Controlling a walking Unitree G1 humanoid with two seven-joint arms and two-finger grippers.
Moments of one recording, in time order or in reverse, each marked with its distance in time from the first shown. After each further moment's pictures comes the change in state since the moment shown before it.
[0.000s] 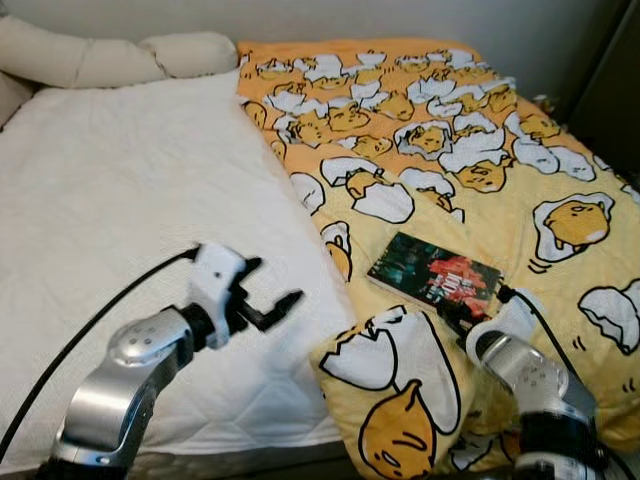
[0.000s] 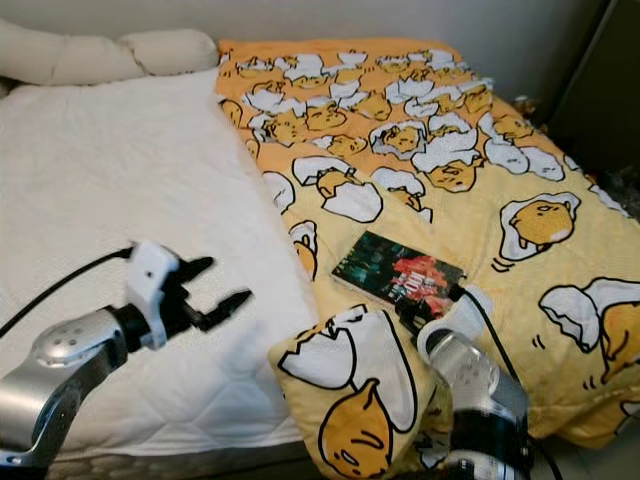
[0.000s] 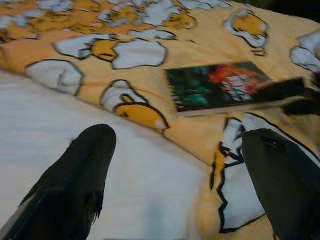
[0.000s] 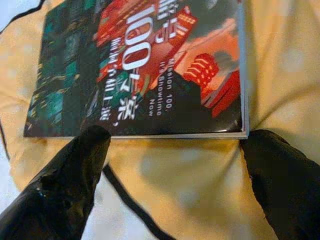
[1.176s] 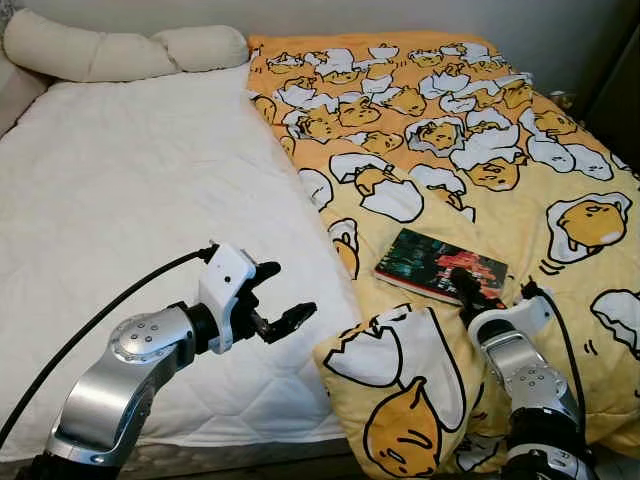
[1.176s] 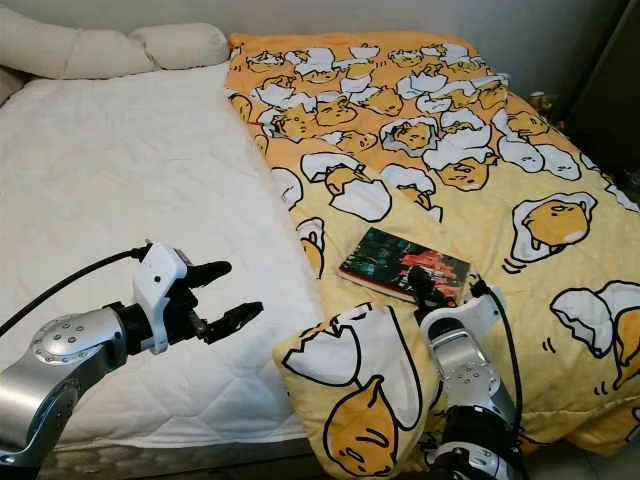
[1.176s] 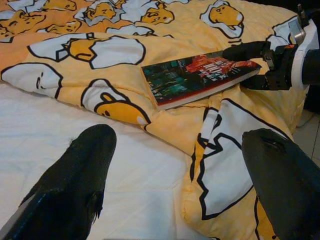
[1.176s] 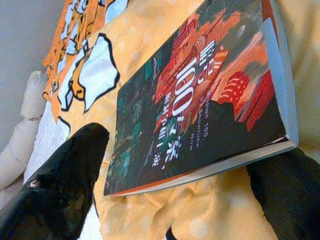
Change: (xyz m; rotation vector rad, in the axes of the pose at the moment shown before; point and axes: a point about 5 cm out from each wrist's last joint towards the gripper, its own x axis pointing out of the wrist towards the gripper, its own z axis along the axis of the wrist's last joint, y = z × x) left arm -0.002 -0.007 0.005 0.046 0.007 -0.097; right arm 0.005 0.002 0.012 0.297 -0.228 0.213
